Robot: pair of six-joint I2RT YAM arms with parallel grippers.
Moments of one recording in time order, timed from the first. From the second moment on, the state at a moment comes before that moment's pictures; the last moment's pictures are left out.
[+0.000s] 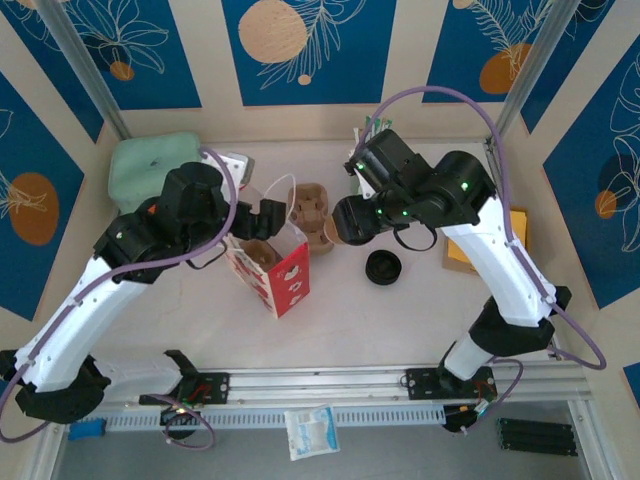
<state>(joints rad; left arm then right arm) -0.75 1.15 1.60 -1.00 -0.19 -0.32 0.90 1.61 2.33 -1.70 0.14 0.45</state>
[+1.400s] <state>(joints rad) -0.29 0.93 1.28 -0.97 0.07 -0.36 1.03 2.05 2.68 -1.60 0.05 0.48</state>
